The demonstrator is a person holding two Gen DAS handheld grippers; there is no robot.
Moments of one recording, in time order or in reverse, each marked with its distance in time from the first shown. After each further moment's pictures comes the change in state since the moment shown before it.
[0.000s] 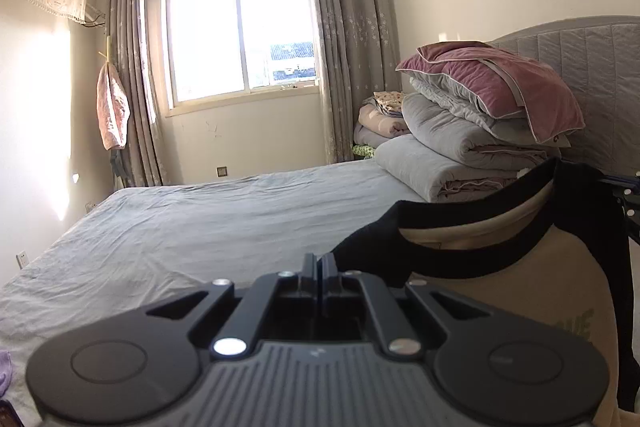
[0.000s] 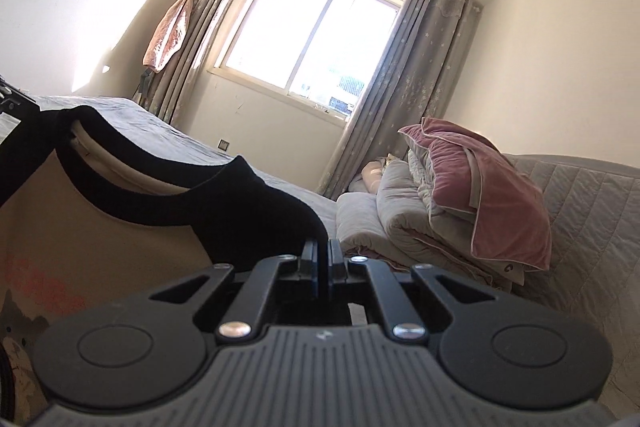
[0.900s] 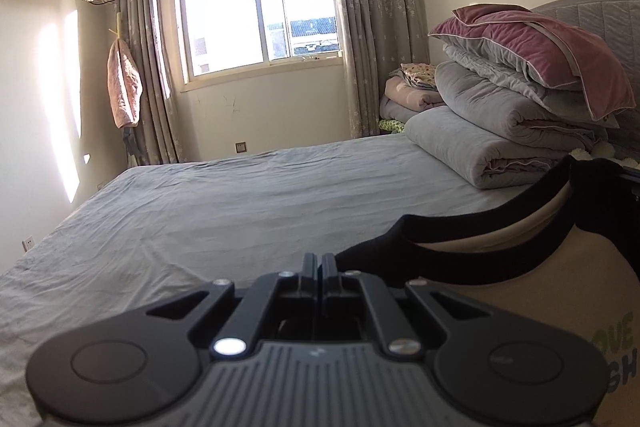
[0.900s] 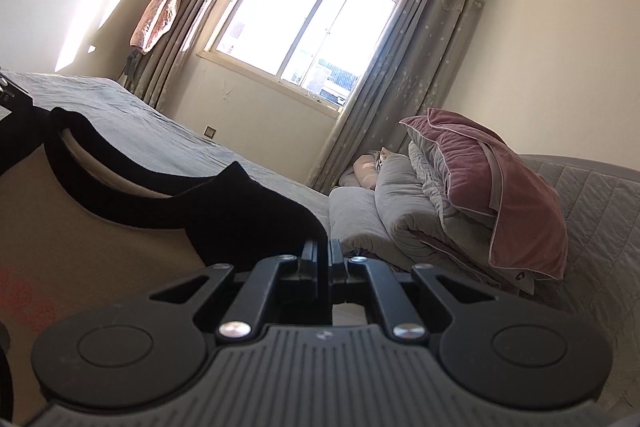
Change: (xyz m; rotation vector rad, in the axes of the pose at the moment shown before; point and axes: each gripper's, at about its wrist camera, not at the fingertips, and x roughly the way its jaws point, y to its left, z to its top) left arm 0.136 0.000 -0.014 -0.006 0.103 0.078; right arm 0.113 0.034 -0.020 -0.036 0.047 -0.041
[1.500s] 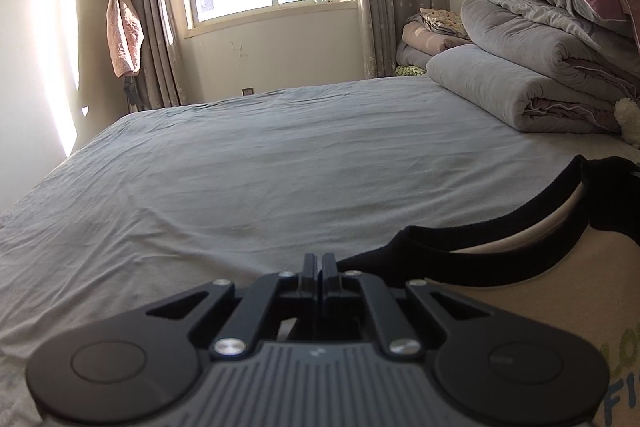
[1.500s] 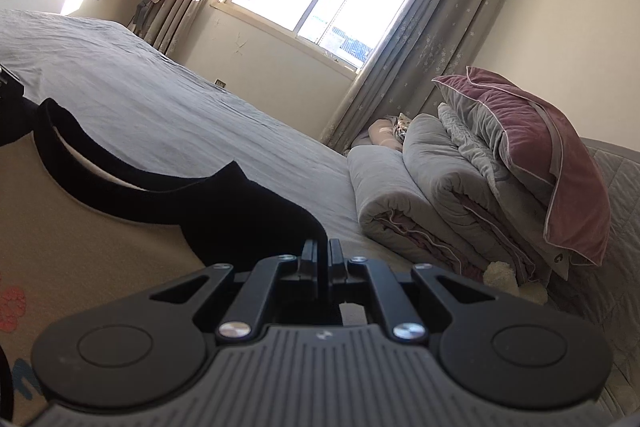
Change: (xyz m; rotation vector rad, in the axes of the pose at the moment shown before) left arm 0.118 -0.004 -0.051 -0.021 0.158 0.040; right arm 0.090 0.057 -0.053 -0.076 0.122 0.017
